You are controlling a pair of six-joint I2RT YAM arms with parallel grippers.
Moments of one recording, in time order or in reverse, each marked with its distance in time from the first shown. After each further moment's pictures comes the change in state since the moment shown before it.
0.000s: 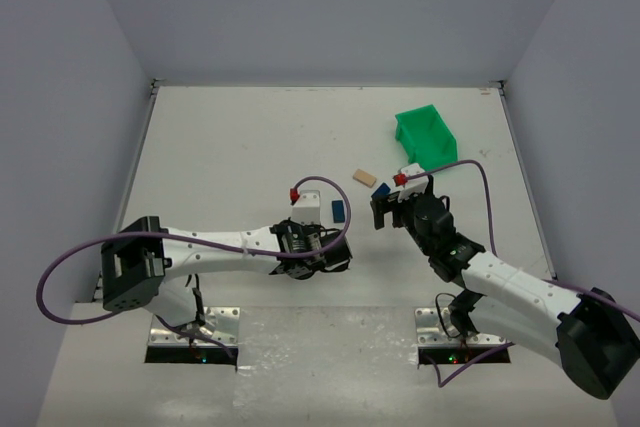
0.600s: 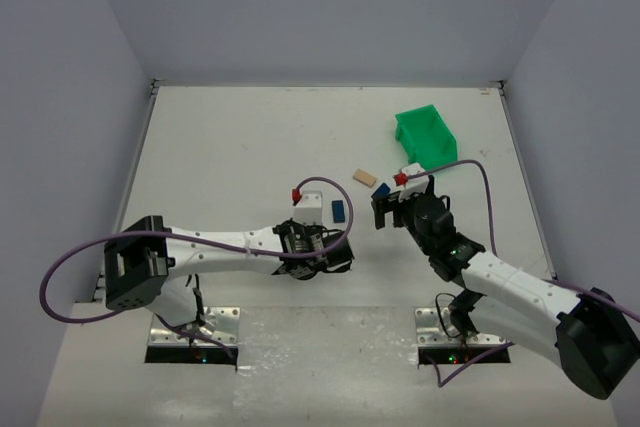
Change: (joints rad) left arm -0.006 0.016 0.011 -0.001 0.002 -0.005; right arm -0.006 0.002 0.000 -0.005 0.001 0.003
